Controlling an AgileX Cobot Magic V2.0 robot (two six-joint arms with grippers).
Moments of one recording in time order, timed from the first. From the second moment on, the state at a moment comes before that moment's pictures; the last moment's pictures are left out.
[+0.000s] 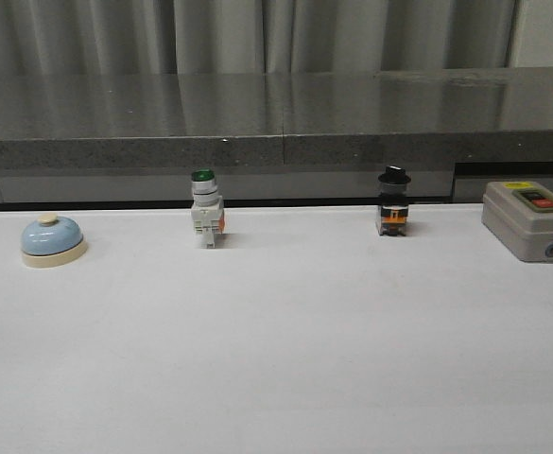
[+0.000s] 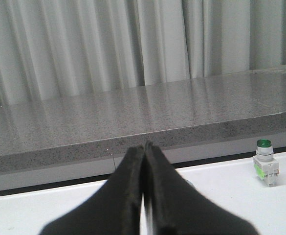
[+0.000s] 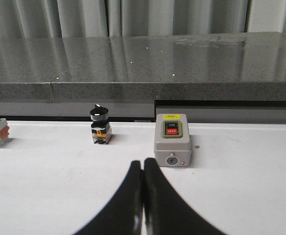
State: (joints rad) left arm -0.08 0.00 0.00 0.11 -0.04 0.03; right arm 0.10 -0.01 0.03 0.05 0.08 -0.01
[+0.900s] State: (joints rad) left arm -0.08 0.19 -0.32 0.11 0.19 0.03; right arm 0.10 -0.01 0.03 0.05 0.08 -0.01
